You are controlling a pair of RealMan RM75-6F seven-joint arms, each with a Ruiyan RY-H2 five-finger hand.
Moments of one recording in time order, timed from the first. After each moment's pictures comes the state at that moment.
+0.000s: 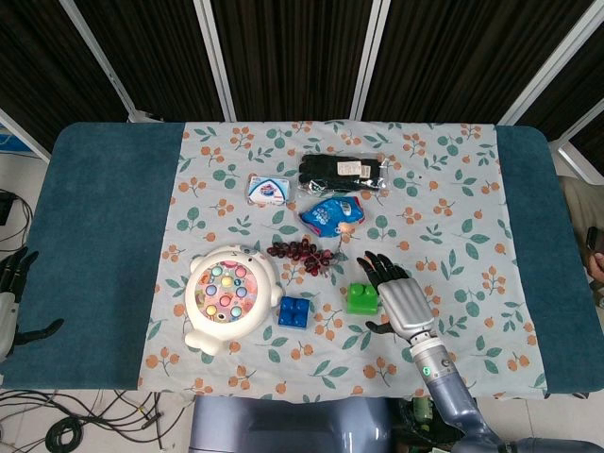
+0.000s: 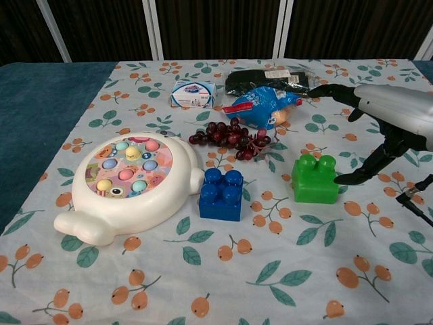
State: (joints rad) left arm -0.10 -1.10 -0.08 -1.66 1.39 1.44 0.00; right arm 0.54 -1.46 0.07 -1.84 -1.13 1.25 -0.47
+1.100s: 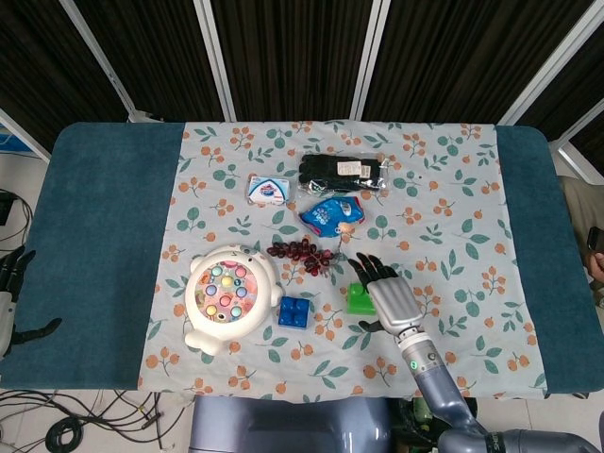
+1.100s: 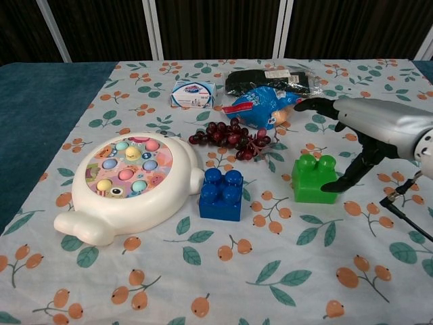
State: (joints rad) left arm -0.09 -1.10 -0.08 -1.66 1.39 1.44 -0.01; right arm 0.57 -1.52 0.11 -1.79 -1.05 1.17 -0.55
